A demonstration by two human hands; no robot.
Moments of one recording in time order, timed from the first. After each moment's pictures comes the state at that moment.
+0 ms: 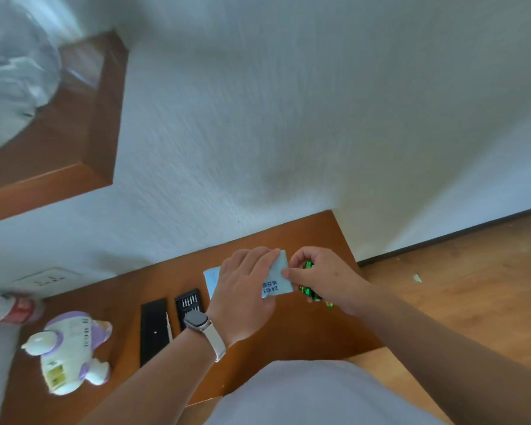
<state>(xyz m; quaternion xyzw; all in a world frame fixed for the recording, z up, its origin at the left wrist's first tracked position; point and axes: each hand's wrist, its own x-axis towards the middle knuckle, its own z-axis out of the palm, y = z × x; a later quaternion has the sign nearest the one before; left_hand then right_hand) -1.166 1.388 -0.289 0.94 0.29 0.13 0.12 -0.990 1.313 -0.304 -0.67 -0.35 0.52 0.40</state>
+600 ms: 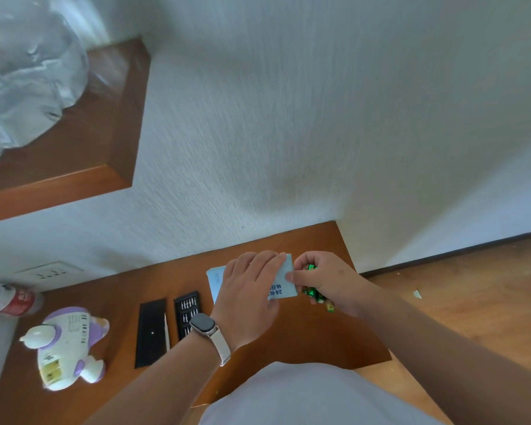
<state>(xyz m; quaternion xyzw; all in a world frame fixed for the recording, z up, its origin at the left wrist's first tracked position) -1.160 1.387 -0.296 0.94 0.28 0.18 0.08 -0.977 1.323 -0.303 -0.65 -0.34 0.56 0.39</state>
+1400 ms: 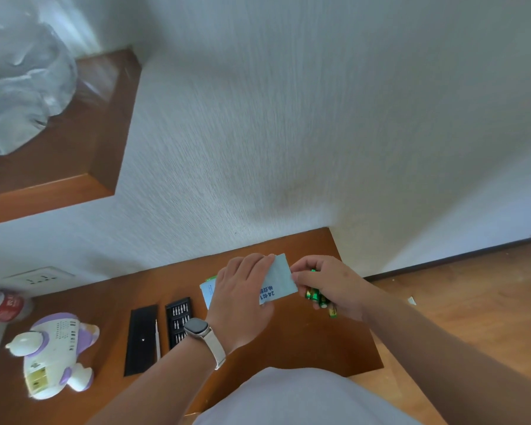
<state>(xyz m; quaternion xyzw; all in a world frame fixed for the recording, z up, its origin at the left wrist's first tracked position) -1.153 1.390 -0.305 0.92 0.34 0.15 0.13 -0.956 1.315 -0.298 -0.61 -0.31 0.60 0.40</state>
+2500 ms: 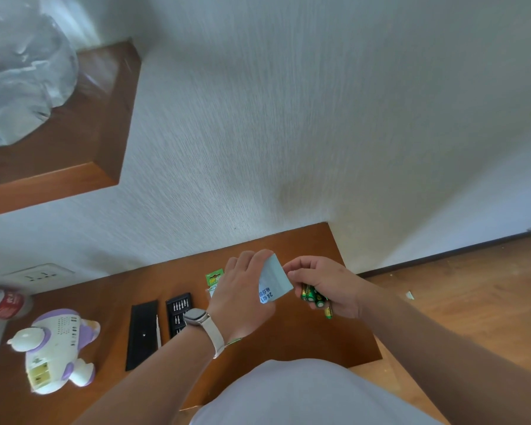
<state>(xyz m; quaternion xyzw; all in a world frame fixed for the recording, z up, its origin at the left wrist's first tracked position) -1.157 1.395 -0.310 0.90 0.37 0.07 0.20 -0.966 1.312 -0.297 -0.58 -0.26 0.66 0.40</state>
